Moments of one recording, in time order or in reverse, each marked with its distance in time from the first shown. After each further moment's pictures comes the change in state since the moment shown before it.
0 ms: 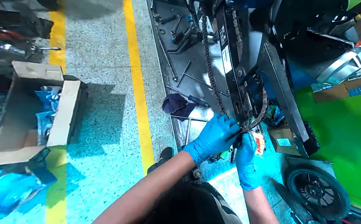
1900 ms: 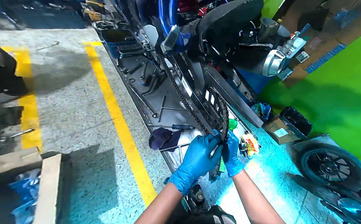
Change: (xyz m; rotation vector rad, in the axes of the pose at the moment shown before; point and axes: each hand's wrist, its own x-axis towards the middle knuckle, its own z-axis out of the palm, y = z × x) left_hand 0.004 0.023 -0.023 0.031 -0.126 -0.009; right_hand 0.028 0.000 0.026 0.039 0.200 -0.185
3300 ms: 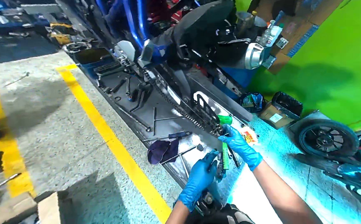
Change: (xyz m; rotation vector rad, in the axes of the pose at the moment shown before) left_hand -0.041 -0.019 0.030 -0.396 -0.586 -0.433; right_hand 0.030 -0.018 -0.052 -0.212 -0.433 0.171
